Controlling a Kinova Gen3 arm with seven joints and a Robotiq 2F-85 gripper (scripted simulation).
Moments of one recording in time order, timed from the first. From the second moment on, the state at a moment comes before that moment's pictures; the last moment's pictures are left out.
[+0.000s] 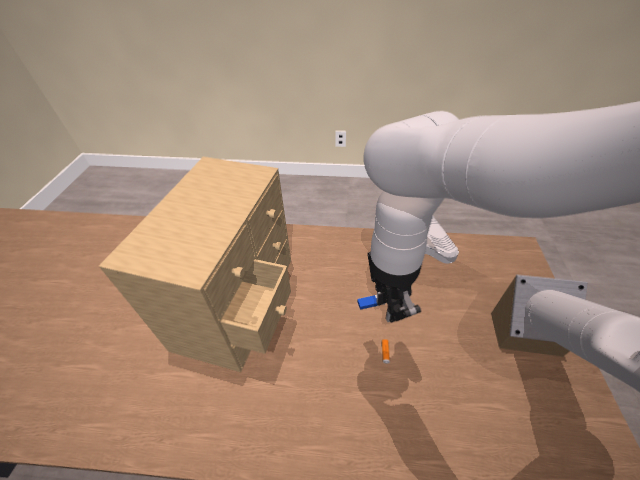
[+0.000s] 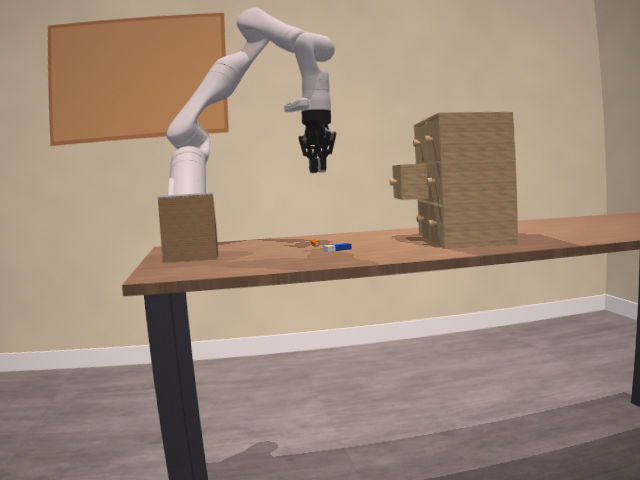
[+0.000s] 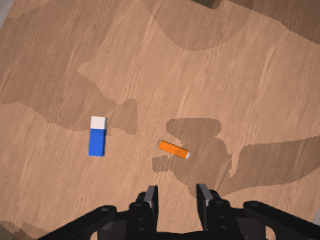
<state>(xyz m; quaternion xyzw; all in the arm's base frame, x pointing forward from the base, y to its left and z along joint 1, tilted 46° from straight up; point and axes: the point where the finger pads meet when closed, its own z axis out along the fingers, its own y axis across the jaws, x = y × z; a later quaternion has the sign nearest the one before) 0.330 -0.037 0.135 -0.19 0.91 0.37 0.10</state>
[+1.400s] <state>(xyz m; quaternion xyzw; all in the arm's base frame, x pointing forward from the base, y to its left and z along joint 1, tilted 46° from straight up) 0.319 0.036 0.056 -0.63 0.67 0.26 0.29</state>
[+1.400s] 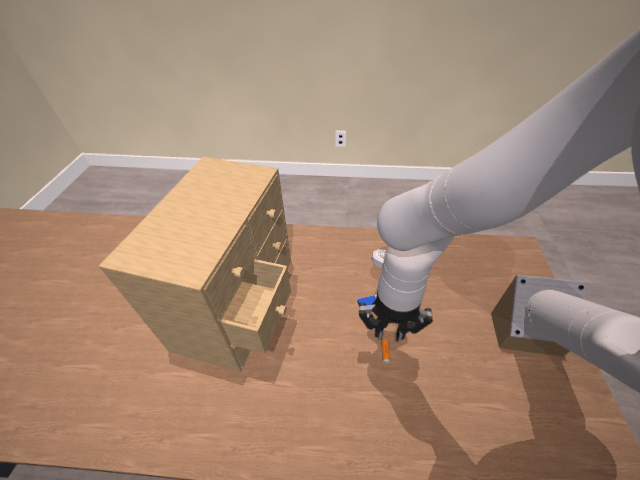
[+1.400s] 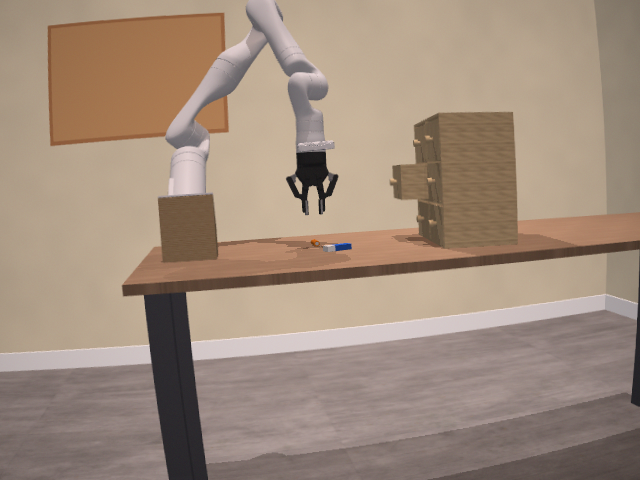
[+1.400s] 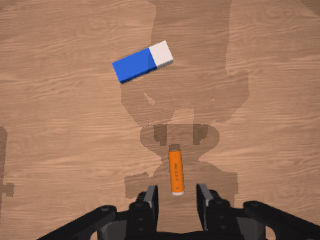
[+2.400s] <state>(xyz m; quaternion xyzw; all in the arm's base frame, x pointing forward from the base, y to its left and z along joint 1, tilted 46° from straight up) 0.321 0.037 0.054 -0.64 0.66 0.25 0.30</state>
